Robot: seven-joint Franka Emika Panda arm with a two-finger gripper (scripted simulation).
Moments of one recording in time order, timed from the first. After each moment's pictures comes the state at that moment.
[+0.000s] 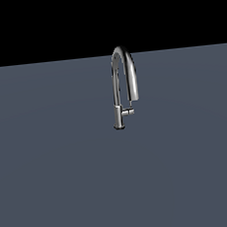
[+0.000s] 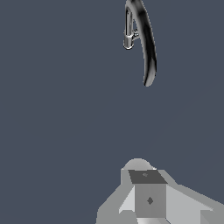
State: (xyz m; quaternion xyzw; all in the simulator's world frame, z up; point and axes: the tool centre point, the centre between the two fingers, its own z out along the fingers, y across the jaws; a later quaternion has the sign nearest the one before) arm -0.191 0.005 0.470 -0.99 0.07 0.10 0.07
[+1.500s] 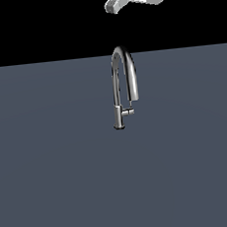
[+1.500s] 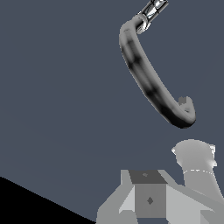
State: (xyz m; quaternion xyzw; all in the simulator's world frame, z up) arm -0.029 -0.022 0.388 -0.90 0.23 0.30 0.24
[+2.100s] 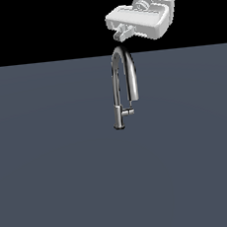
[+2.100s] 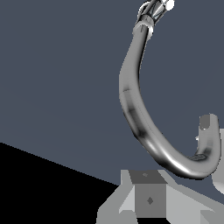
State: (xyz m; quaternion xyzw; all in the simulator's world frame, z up) arm 0.023 -0.040 0.331 -0.83 0.30 0.37 0.30
